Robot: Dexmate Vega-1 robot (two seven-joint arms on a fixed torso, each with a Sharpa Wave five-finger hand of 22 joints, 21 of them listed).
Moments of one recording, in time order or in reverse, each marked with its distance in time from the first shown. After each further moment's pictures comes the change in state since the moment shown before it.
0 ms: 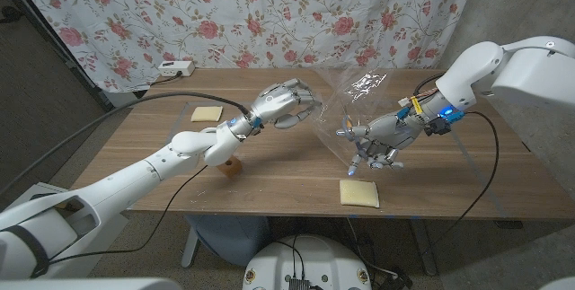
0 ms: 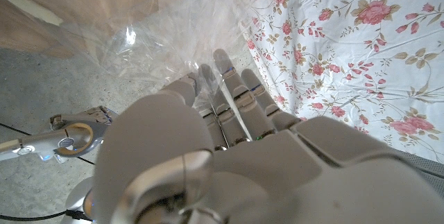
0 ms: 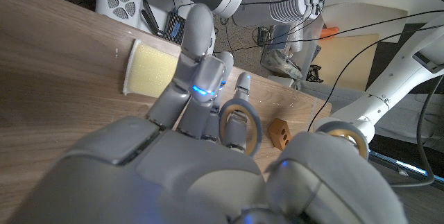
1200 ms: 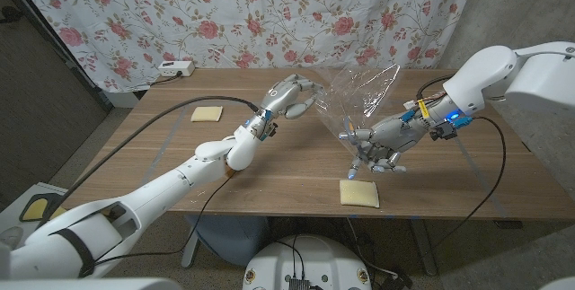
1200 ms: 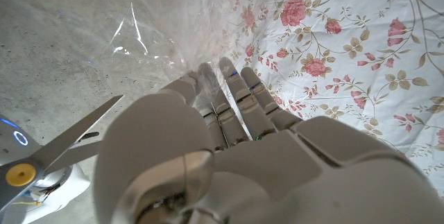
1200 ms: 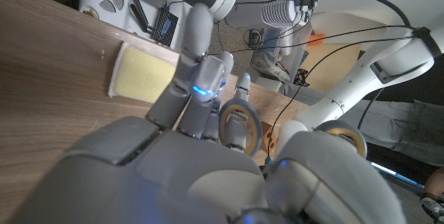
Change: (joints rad) left arm 0.009 -0.215 -0.005 0.183 -0.233 0.020 -0.055; left_hand 0.012 0.001 0.008 -0.029 -0.012 0.013 0.026 0.043 0.038 0.008 0.011 0.046 0.002 -0.086 0.006 0.028 -0.150 0.026 0.048 -0.028 -0.008; right arm -0.103 -0.061 0.091 -0.017 0.073 0.134 -0.029; right_hand 0.010 0.011 0.000 0.000 -0.004 -0.003 0.003 0.004 0.000 0.000 0.000 0.000 0.000 0.004 -0.003 0.000 0.000 0.000 0.000 0.000 0.000
